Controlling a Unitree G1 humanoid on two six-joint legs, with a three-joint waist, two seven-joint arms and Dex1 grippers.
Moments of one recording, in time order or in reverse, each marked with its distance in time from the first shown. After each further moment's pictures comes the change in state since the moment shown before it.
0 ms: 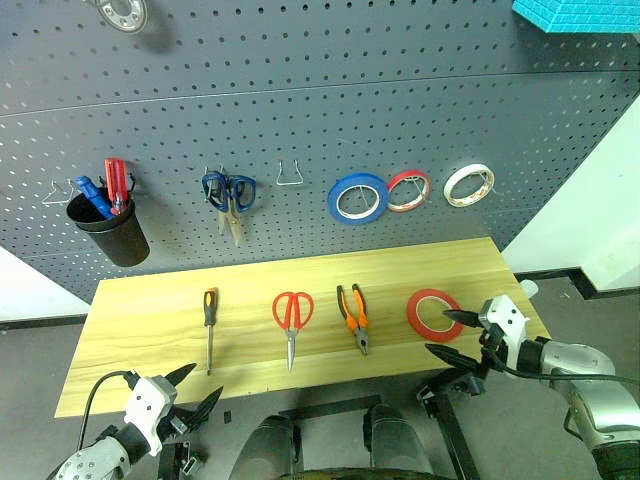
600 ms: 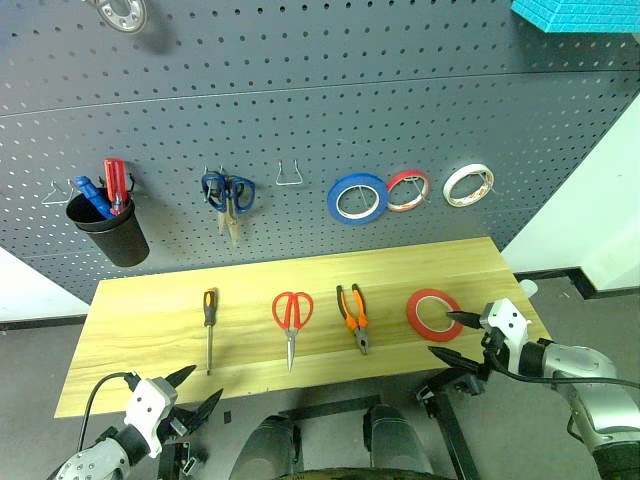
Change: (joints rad) left arm 0.001 0.000 0.000 0.020 0.006 -0.017 -0.003; right arm 0.000 0.000 0.000 0.018 -0.028 -0.039 -0.002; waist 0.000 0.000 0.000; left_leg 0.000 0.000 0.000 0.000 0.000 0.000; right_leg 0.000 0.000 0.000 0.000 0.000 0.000
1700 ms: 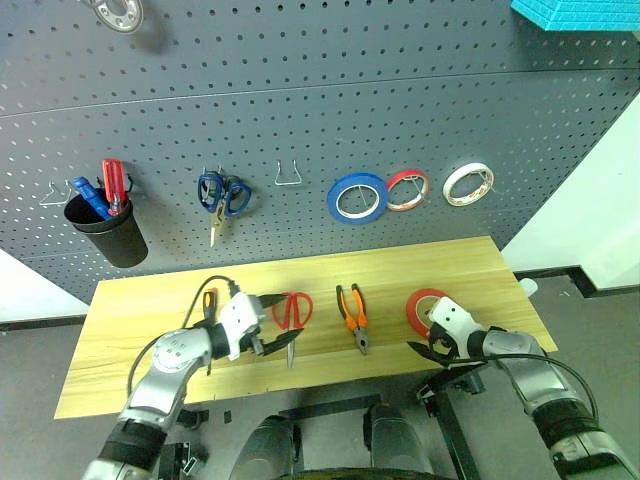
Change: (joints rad) left arm -0.573 -0.069 -0.350 -0.123 0.079 0.364 -0.114; right arm -0.328 0.129 0.246 0.491 -0.361 -0.101 -0.314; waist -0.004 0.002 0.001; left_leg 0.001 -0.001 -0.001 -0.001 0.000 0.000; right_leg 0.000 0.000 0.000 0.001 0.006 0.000
